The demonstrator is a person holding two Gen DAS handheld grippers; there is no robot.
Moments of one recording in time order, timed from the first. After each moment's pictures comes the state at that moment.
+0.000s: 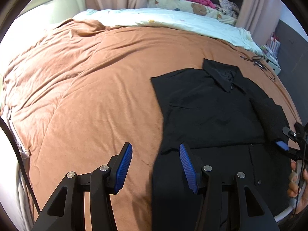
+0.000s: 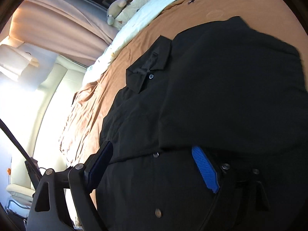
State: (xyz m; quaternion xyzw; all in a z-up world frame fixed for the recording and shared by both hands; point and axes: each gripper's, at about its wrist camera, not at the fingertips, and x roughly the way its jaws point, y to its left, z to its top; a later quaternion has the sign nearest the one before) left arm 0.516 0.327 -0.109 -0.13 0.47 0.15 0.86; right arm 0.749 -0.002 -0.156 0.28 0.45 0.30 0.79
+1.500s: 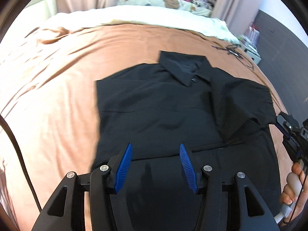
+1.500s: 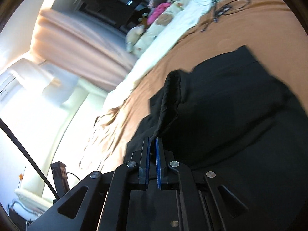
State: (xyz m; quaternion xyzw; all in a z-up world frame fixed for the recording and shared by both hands) left arm 0.559 0.265 -0.119 -0.14 0.47 0.07 0.87; right arm 0.692 -0.007 -0.144 0.33 0.34 0.35 0.81
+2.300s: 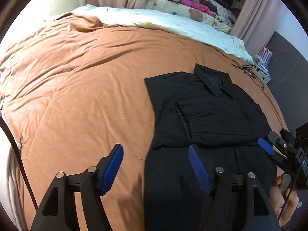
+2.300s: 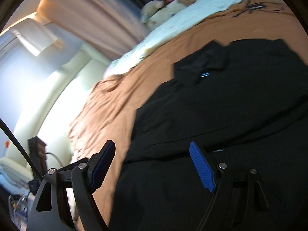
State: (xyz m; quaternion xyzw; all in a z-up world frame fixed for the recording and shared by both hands) left arm 0.491 0.338 -0.102 -0.18 0.45 0.12 0.87; right arm 0.672 0.042 -0.128 0.22 0.39 0.35 0.83
